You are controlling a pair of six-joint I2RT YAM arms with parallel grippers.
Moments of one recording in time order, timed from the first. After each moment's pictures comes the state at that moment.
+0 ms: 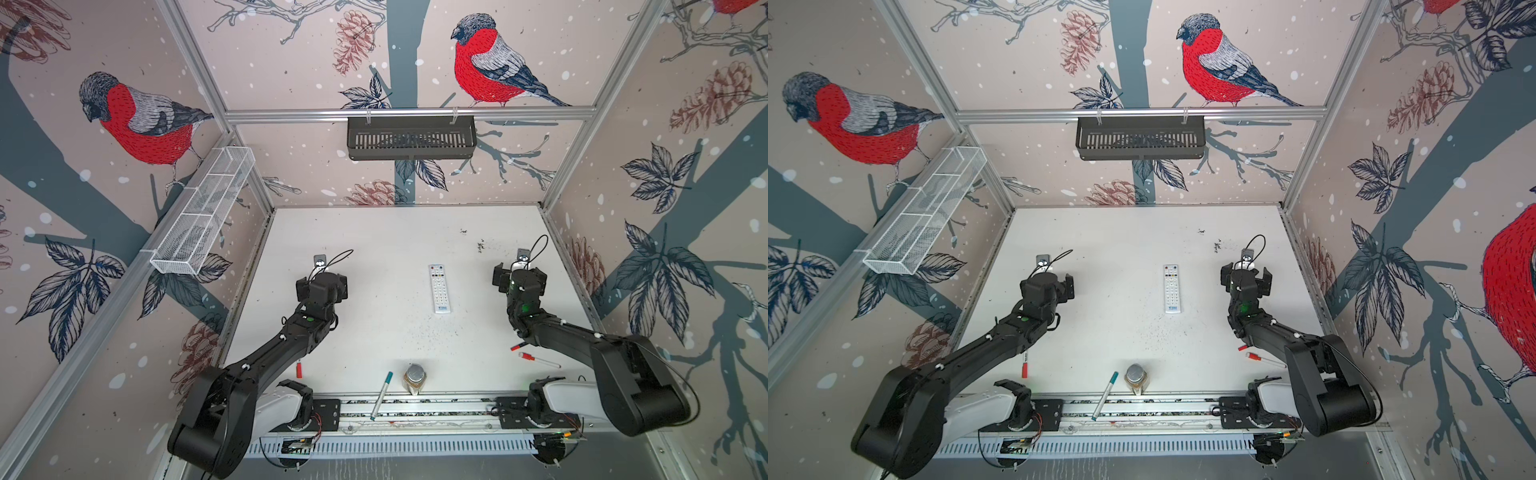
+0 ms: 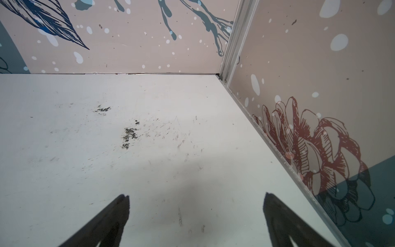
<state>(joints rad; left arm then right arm) -0.35 1.19 0.38 0.29 -0.59 -0.12 0.22 1.33 0.38 0.64 0.51 0.00</state>
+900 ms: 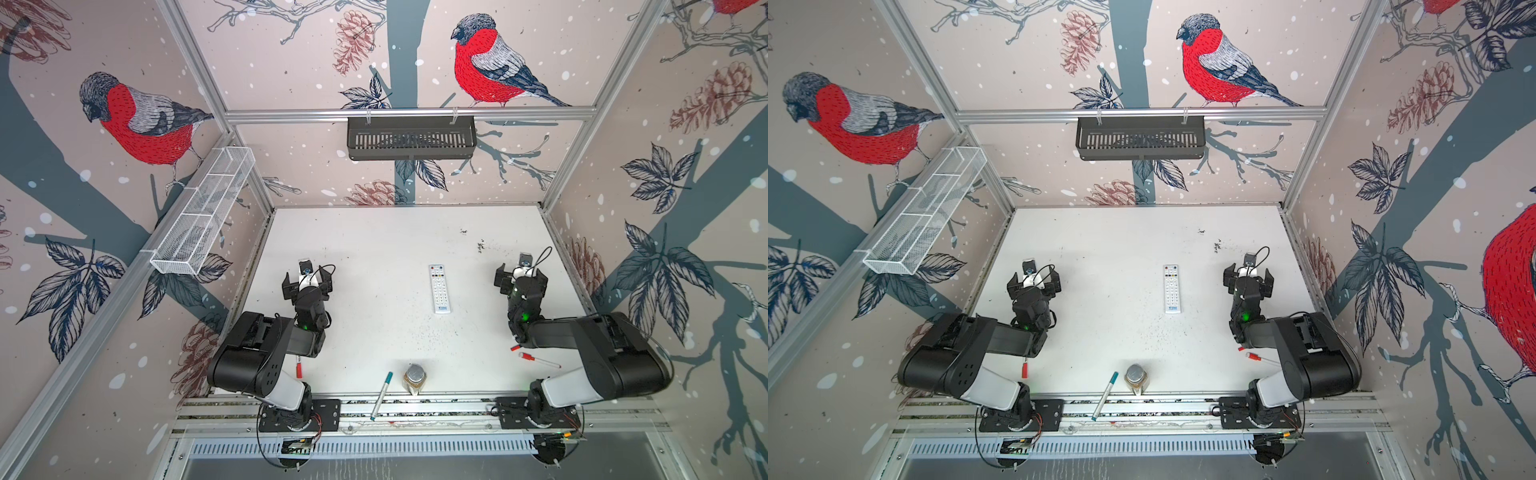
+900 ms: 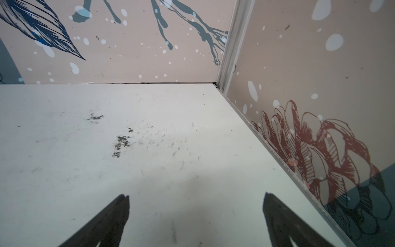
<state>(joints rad) -0.16 1.53 0.23 1.17 -0.52 0.07 0.15 1.49 0.25 0.98 0.49 -0.03</state>
